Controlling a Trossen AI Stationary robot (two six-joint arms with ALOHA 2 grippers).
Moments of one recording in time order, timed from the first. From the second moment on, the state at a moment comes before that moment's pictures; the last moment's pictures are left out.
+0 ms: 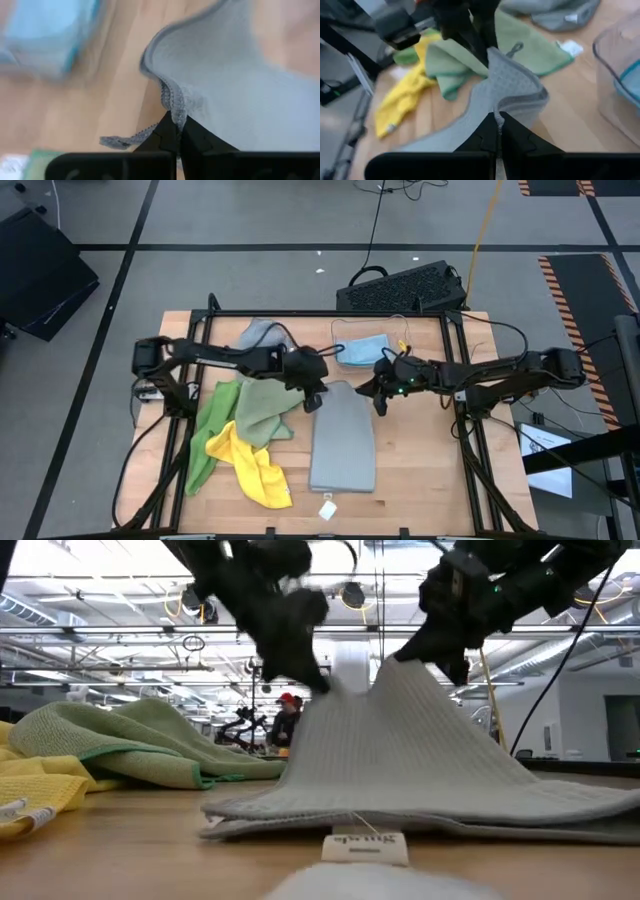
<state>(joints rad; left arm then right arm) 0.12 1.70 1.15 -0.26 0.12 -0.17 -0.08 1.18 0.53 0.19 -0.06 0.49</state>
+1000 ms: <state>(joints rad) -0.21 1.65 1.16 -0.32 -0.01 -0.34 0.15 1.10 0.44 0.14 -0.28 0.72</state>
